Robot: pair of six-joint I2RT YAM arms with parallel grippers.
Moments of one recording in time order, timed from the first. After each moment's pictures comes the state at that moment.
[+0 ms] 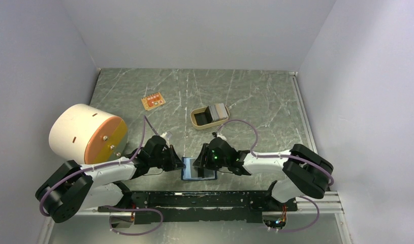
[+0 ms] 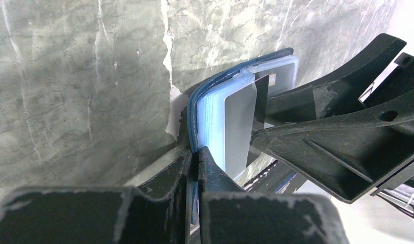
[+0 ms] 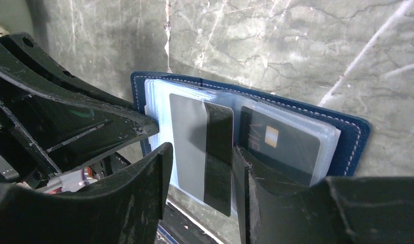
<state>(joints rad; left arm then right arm) -0.71 1.18 0.28 0.14 0.24 -0.97 0.99 1.45 0.50 0.21 -0.02 1.05</state>
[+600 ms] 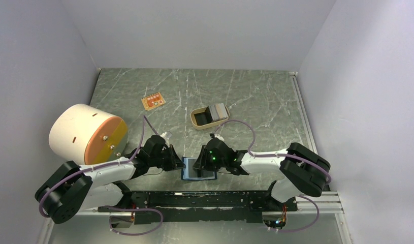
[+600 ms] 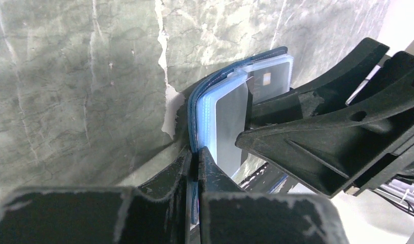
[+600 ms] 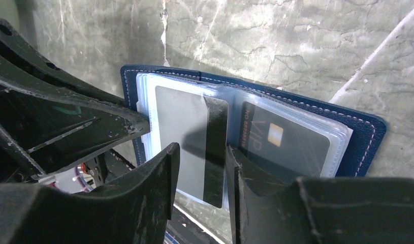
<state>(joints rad) -0.71 1.17 0.29 0.14 0.26 -0.96 1.01 1.47 0.53 0.18 -0.03 1.05</state>
